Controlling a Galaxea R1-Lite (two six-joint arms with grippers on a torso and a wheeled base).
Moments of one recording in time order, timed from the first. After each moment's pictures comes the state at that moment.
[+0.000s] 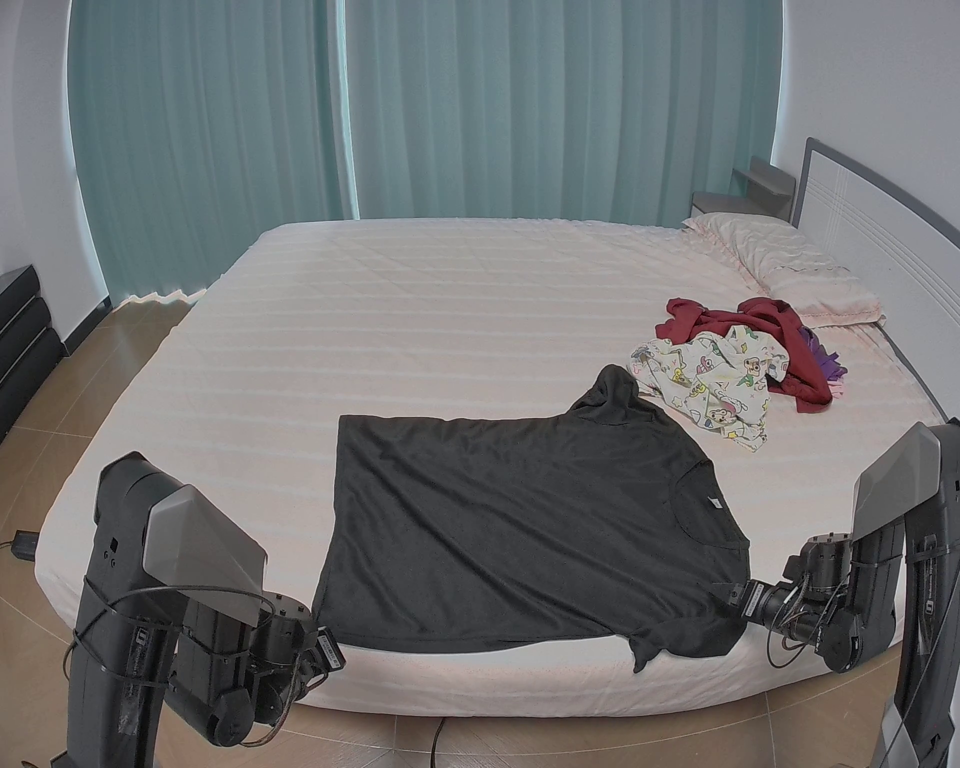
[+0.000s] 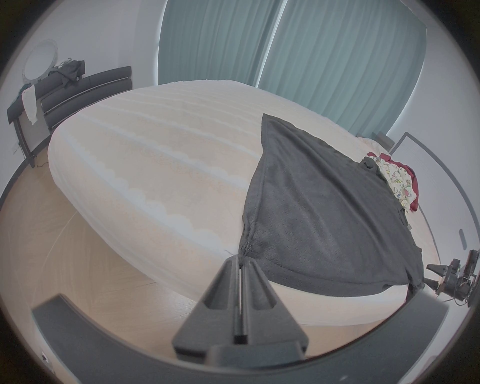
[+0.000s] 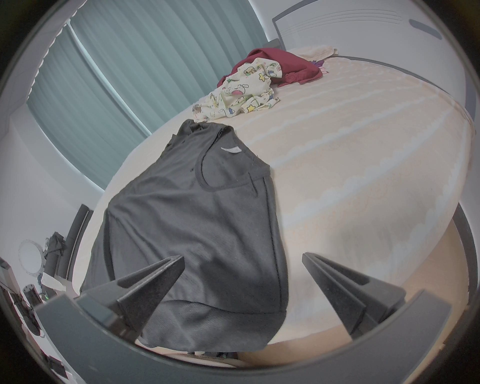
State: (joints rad) left arm -0.40 2.53 -0.22 -1.55 0.33 -0.66; right arm 0.01 2.49 -0.26 -1.55 0.11 0.44
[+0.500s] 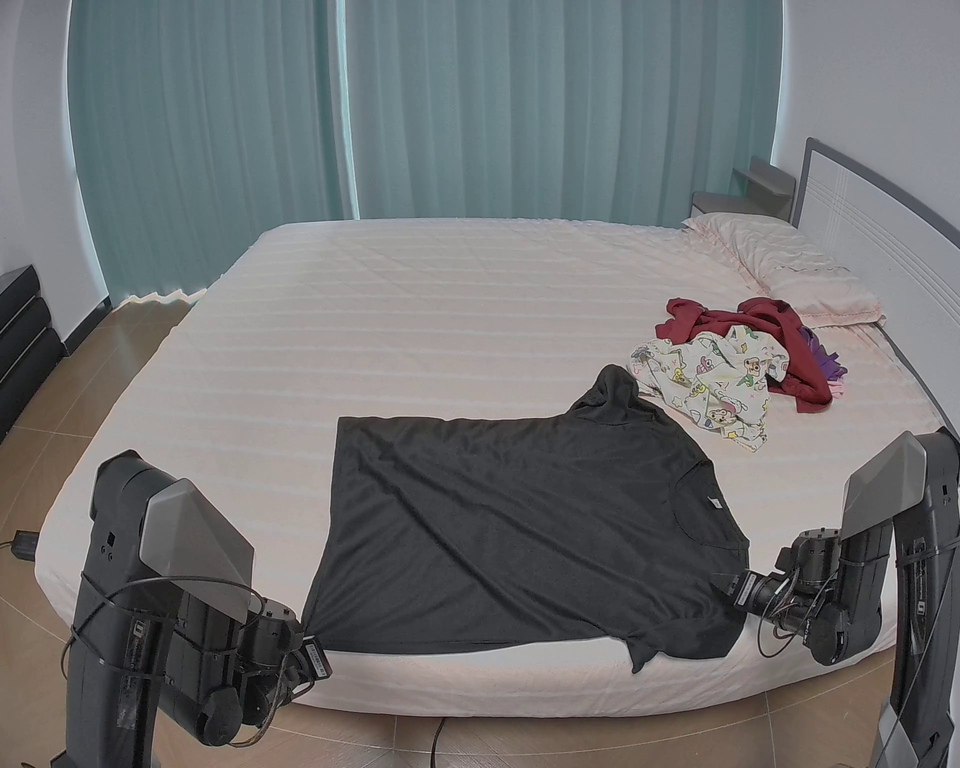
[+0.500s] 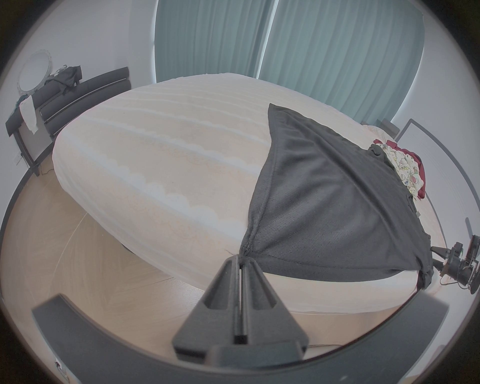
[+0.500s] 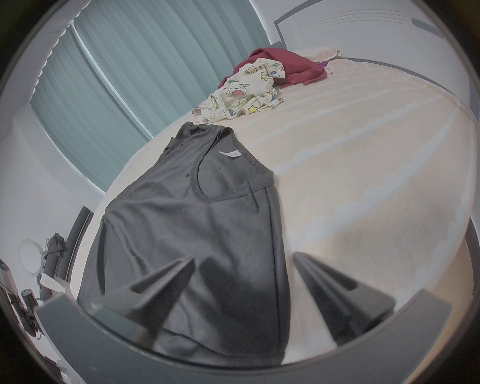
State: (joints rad) left arm -0.35 2.54 -0.18 -1.55 0.30 -0.59; right arm 0.00 2.56 -0.37 -1.55 0.12 0.44
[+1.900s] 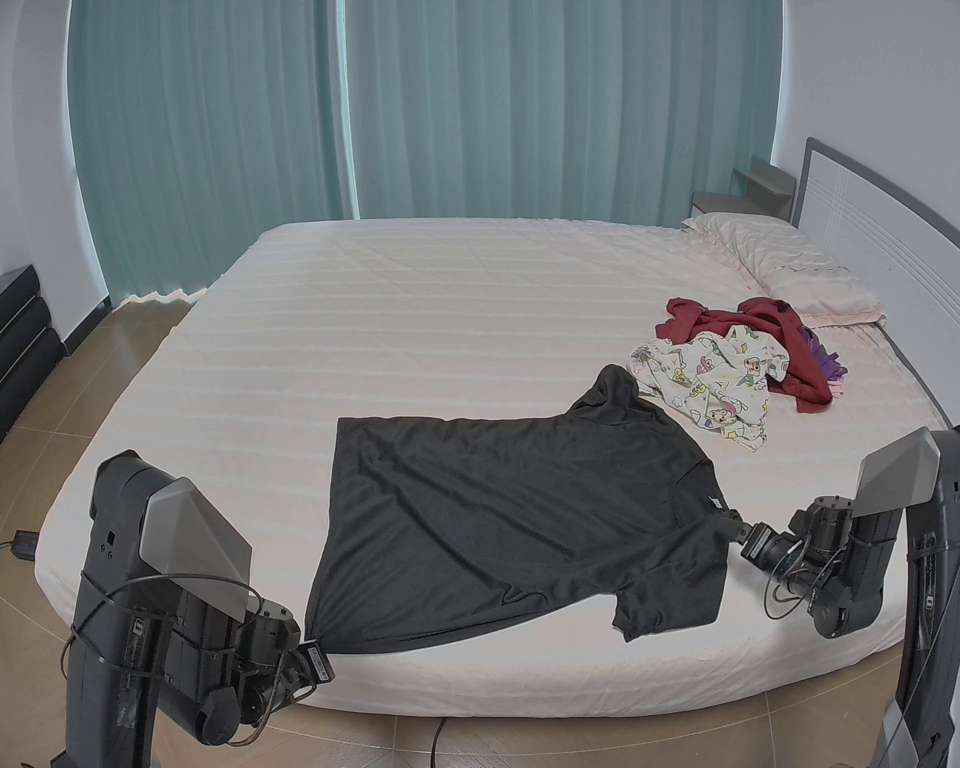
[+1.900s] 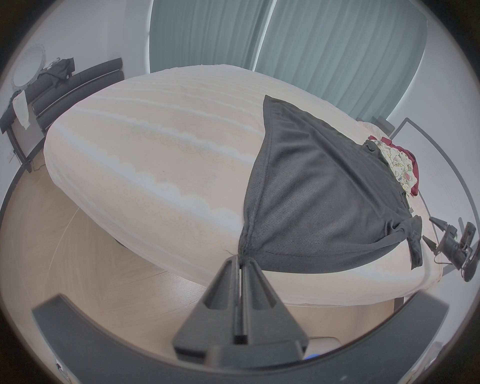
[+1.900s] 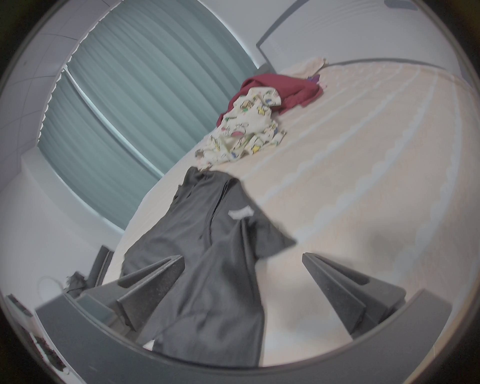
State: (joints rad) left arm -0.34 2.55 -0.18 -1.55 0.22 -0.59; right arm -0.06 2.54 -0.54 -1.55 0.20 0.60
